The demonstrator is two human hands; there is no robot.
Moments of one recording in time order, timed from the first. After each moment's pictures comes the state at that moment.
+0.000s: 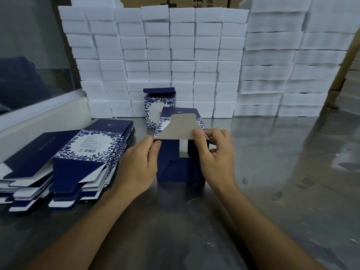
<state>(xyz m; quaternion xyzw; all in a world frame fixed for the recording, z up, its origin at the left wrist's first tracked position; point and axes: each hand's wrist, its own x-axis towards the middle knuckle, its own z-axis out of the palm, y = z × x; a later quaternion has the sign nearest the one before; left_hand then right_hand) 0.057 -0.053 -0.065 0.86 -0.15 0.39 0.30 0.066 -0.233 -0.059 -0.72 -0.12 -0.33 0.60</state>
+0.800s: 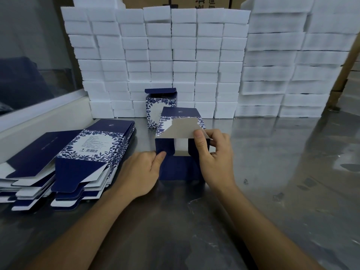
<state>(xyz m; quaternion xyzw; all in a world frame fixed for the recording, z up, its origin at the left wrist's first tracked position) 0.063 -0.044 -0.075 0.91 -0.14 0.28 0.26 0.065 -0.231 -0.060 -0.73 -0.11 -0.28 0.62</state>
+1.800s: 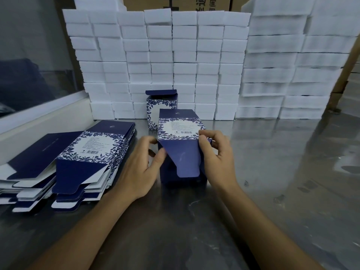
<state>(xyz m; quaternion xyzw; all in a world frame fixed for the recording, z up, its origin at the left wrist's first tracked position) 0.062 -0.043 -0.077 0.87 -0.15 0.27 0.38 0.073 -0.236 -0.066 -0.72 -0.11 -0.26 0.64</state>
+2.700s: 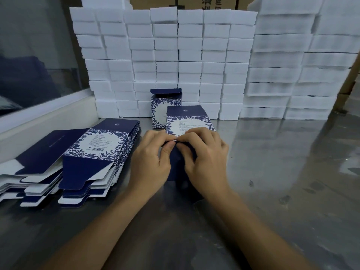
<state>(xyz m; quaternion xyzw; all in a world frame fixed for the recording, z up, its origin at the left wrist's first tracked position) 0.050 -0.070 -0.057 0.81 -0.14 0.43 0.36 0.055 -0.204 -0.058 -0.82 -0.18 -0.44 0.33</state>
